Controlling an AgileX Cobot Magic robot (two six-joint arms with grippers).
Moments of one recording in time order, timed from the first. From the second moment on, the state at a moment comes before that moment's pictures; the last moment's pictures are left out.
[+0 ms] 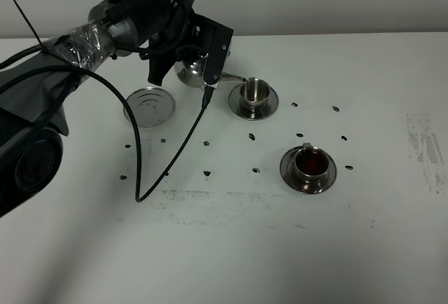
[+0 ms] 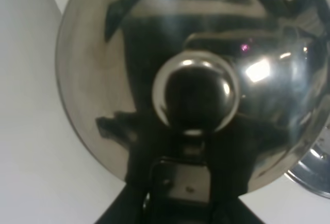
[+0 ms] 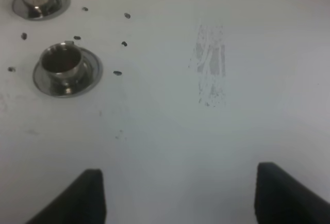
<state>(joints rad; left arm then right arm) -0.48 2.37 -2.12 0.44 0.85 1.27 0.08 0.06 -0.52 0.03 1.11 -0.06</state>
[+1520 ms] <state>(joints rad) -0.50 2.37 -2.12 0.52 0.84 1.23 0.08 0.06 -0.52 0.03 1.11 -0.06</state>
